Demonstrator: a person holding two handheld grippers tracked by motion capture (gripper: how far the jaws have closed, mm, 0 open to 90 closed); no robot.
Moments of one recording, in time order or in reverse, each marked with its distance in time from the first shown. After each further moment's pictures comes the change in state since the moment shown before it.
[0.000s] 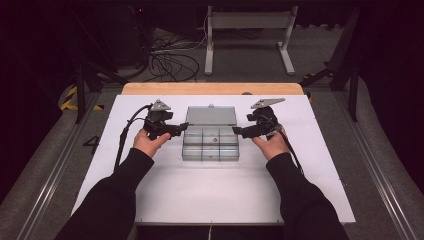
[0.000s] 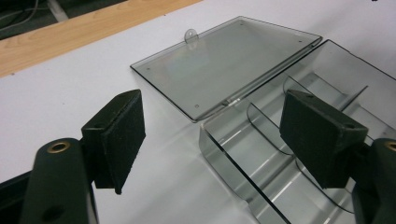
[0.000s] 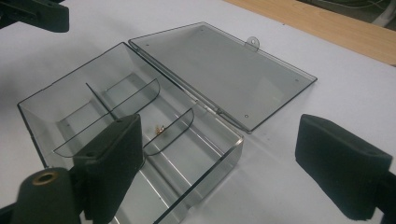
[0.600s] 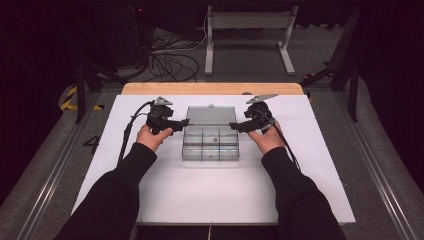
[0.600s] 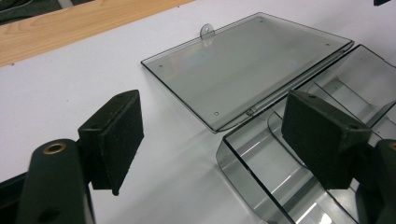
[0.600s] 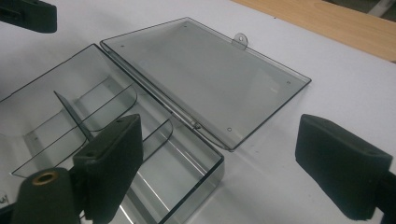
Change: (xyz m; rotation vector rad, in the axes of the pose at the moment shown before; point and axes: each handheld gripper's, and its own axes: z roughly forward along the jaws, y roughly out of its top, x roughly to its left) left arm 0.012 0.006 0.019 0.040 0.008 -0.059; right arm -0.015 0.008 0.025 0.034 -0.016 0.024
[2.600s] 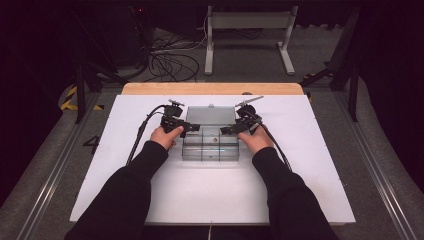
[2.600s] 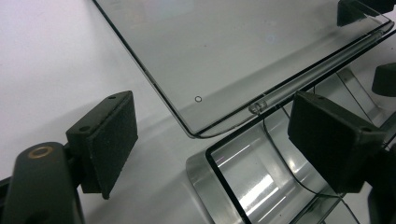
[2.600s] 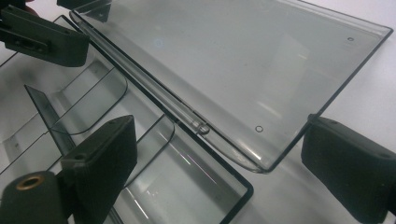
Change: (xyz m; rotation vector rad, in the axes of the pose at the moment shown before) left arm 0.000 -0.002 0.056 0.195 -0.113 -0.200; right arm -0.006 -0.008 0.055 0.121 0.086 0.103
